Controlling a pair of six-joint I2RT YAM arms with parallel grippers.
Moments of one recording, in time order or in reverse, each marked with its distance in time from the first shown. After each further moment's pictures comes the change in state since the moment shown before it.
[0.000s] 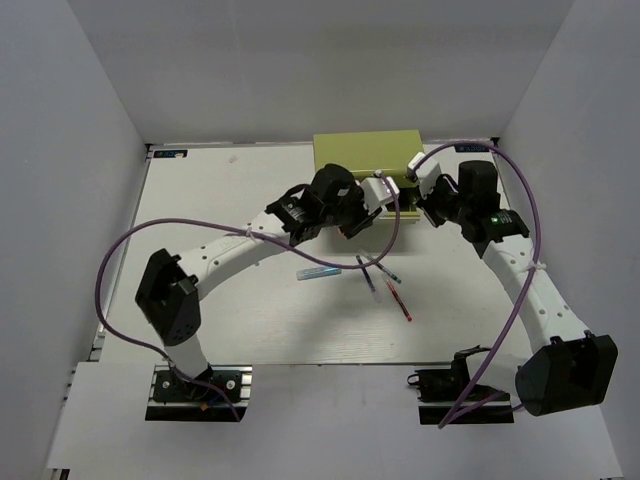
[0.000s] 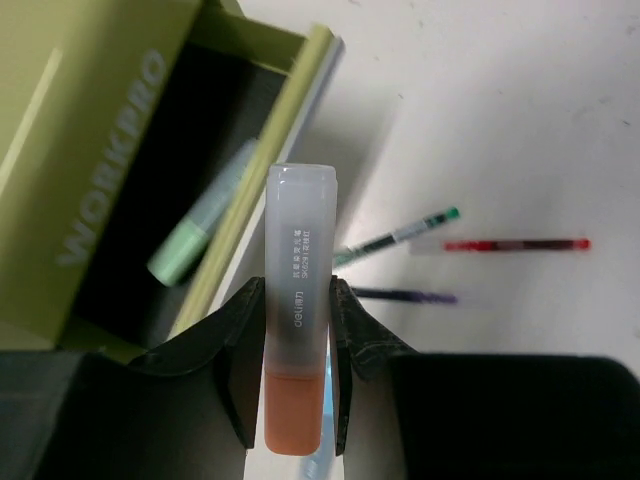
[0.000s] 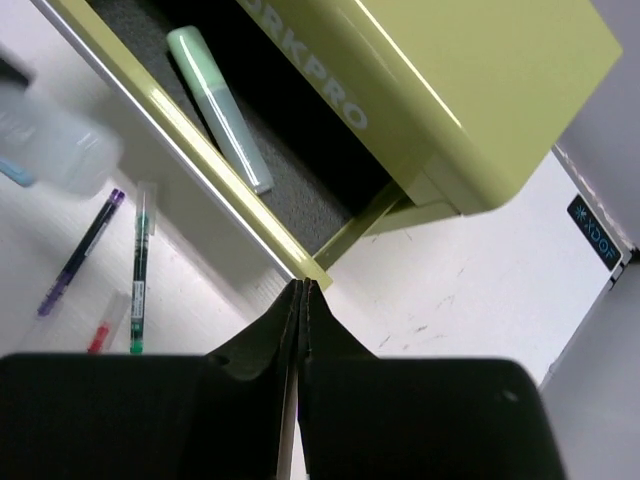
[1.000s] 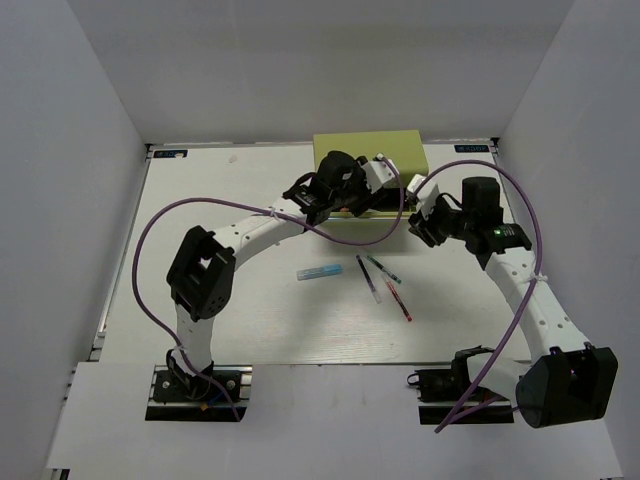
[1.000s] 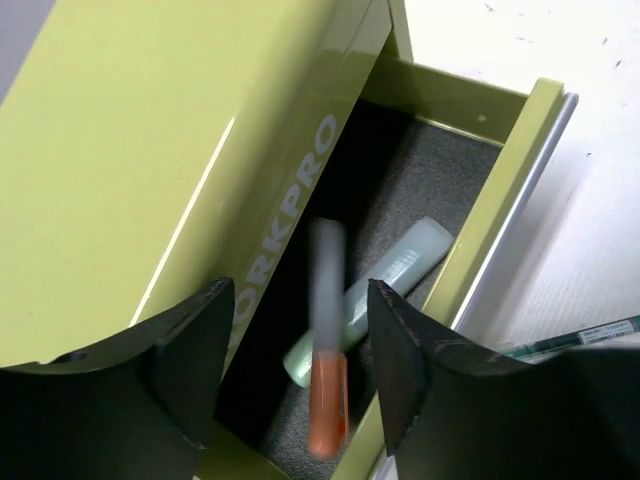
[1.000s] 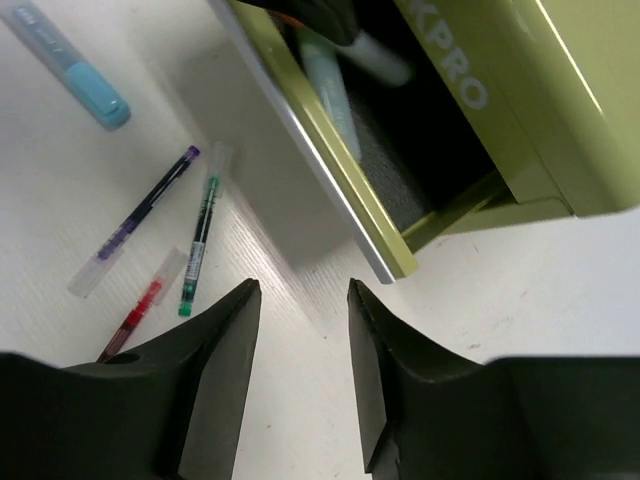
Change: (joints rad) left arm 0.102 0.265 0.146 0.234 -0.055 0.141; right arm -0.051 -0.078 -0.126 -0.040 -0.164 -0.092
